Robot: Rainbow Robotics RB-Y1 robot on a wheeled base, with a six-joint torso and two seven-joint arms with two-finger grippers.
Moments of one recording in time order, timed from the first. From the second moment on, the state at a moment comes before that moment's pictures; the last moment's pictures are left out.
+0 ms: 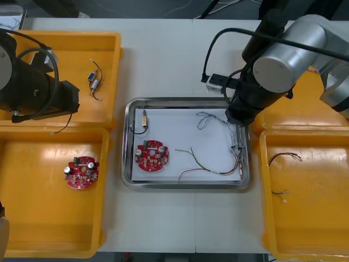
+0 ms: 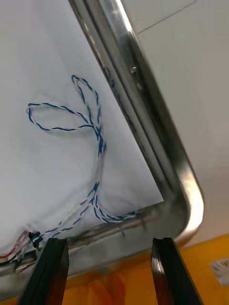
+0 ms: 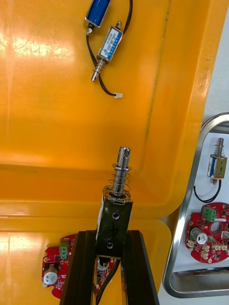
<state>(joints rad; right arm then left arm) -0.93 -0.75 0.66 -1.62 -0.92 1.50 1.84 -0.49 0.46 0.17 -2.02 0.57 1.91 -1.15</state>
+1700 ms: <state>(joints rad) -0.66 -0.78 -0.23 -1.64 -0.75 1.92 1.51 -0.78 0.25 -0.46 -1.68 0.37 1.83 -0.69</state>
